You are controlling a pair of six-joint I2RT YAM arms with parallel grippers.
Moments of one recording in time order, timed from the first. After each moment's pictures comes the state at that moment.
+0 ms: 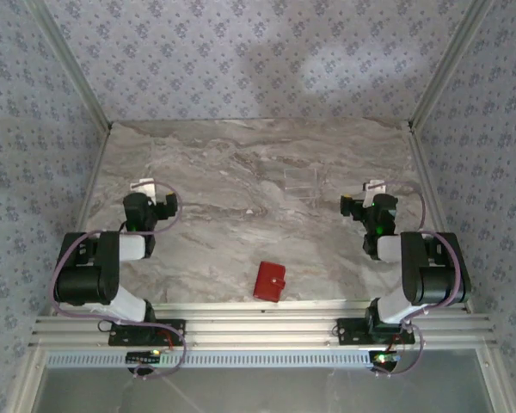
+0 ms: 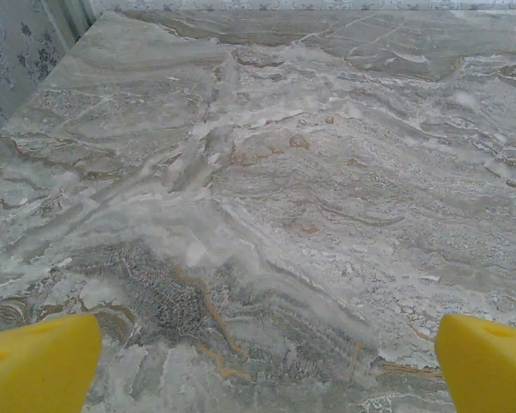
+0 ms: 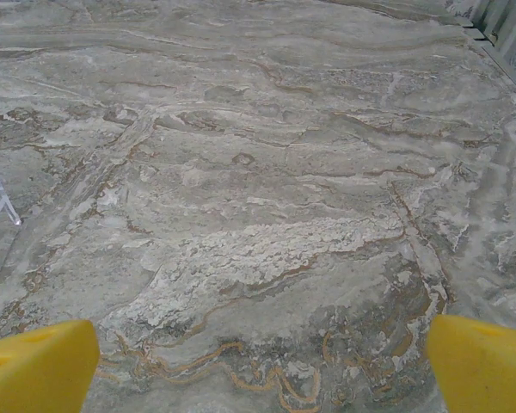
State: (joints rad) left arm 0.00 1.53 0.42 0.70 -0.09 -0.03; right arm -0.03 1.52 0.38 0.71 0.01 -0.03
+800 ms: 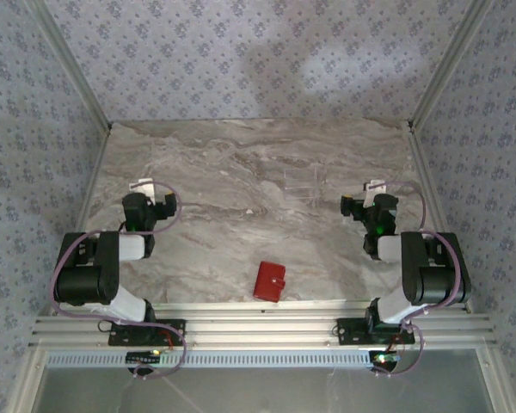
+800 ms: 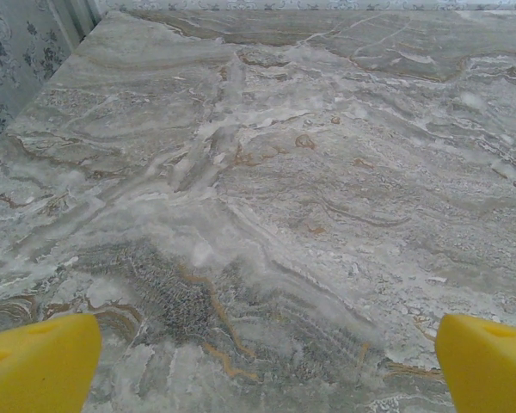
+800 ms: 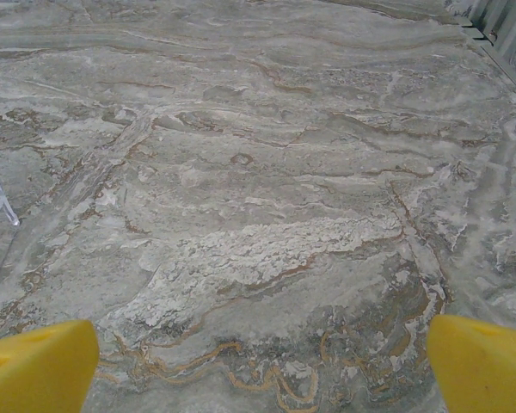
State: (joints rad) left arm 0.01 1.53 0.42 0.70 -0.09 -0.03; right arm -0.03 1.52 0.38 0.71 0.01 -0.03
